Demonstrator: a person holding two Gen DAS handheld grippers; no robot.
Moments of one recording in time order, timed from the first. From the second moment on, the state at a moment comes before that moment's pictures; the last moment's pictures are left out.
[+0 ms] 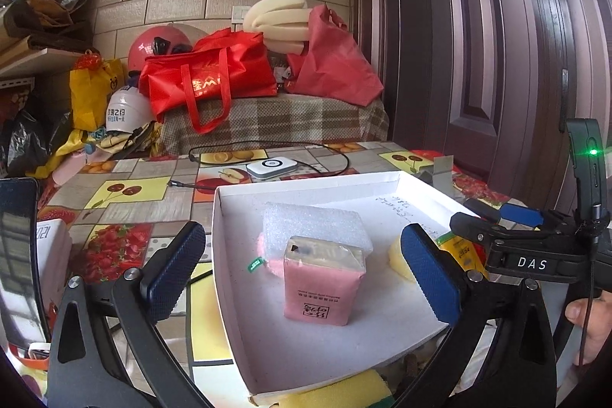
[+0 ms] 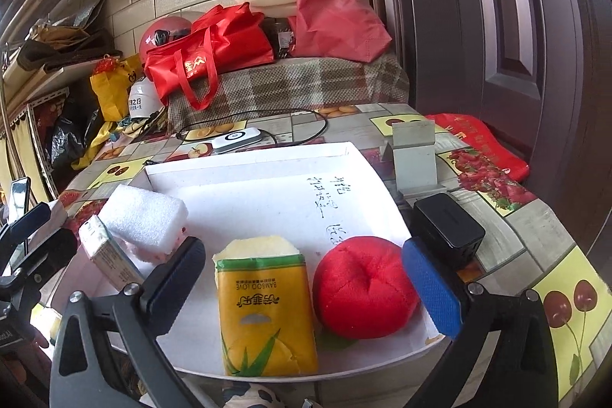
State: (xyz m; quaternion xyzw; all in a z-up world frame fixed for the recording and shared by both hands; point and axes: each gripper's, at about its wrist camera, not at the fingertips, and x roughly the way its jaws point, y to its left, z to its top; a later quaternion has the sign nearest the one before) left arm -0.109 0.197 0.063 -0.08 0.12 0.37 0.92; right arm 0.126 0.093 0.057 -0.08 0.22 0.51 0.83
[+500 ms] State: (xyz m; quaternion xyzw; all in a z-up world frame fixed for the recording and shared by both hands) left arm -0.146 0.184 0.060 -0.09 0.14 0.32 0.93; right arm 0.122 0.053 0.067 -0.04 0.16 0.48 0.86
